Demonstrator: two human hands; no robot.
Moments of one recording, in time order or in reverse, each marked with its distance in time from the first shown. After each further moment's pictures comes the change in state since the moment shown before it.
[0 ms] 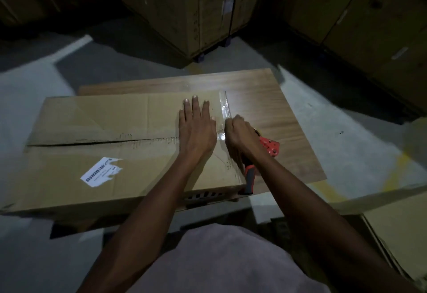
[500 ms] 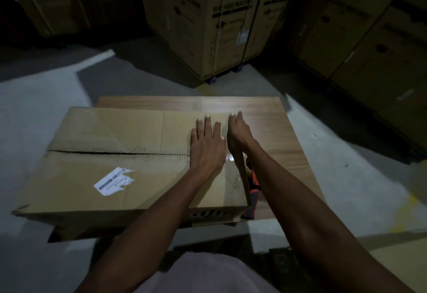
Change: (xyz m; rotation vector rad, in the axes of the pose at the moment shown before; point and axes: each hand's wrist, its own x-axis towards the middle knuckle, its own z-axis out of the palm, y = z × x) left_hand 0.013 0.000 0.009 0.024 0.027 -0.053; right_hand 0.086 -0.026 -0.006 0.518 0.031 0.240
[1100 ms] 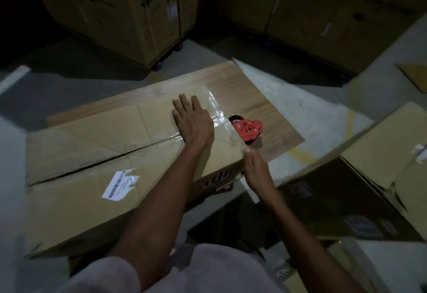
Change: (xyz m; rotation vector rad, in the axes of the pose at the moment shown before) left_hand -0.007 -0.001 -0.021 -0.075 -0.046 0.068; right_hand -0.222 0.110 0.048 0.133 0.363 0.069
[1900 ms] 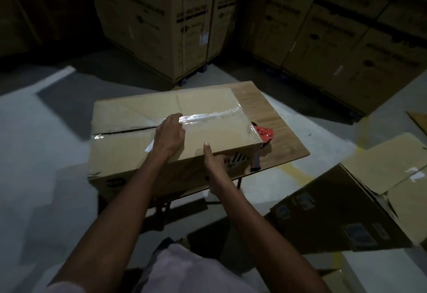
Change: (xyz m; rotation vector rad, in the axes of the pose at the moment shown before) left_hand -0.104 -0.162 -0.076 -0.356 0.090 0.149; right_hand -0.096 -0.092 0.111 0.582 -0.211 0.417
